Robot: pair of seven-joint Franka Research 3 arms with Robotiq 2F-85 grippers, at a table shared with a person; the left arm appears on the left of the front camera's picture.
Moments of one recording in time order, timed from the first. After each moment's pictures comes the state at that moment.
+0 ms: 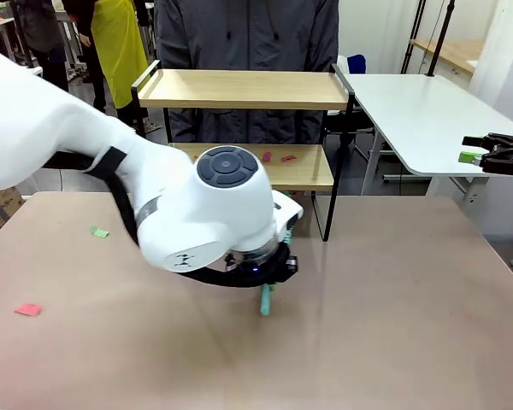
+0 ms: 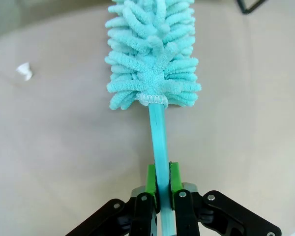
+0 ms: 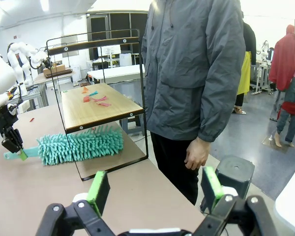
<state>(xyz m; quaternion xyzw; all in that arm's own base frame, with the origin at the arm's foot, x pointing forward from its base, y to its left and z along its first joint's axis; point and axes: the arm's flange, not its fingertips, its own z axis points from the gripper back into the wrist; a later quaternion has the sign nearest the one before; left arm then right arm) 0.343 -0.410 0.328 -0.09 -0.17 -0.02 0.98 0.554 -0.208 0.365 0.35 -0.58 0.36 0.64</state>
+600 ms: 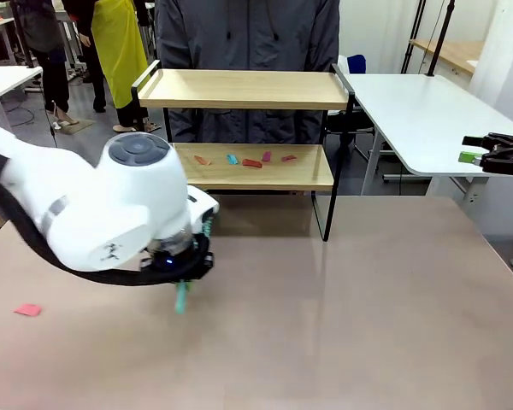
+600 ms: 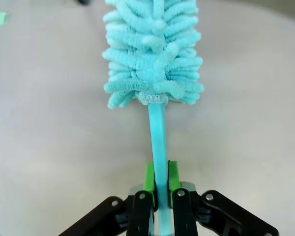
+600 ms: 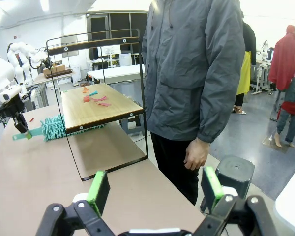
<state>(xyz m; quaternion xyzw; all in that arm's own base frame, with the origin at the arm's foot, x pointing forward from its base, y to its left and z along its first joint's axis) 0.355 -0.279 0.335 -0.01 -0.14 0.04 0.99 0.554 -0.208 0.365 0.35 -0.58 0.36 0.64</state>
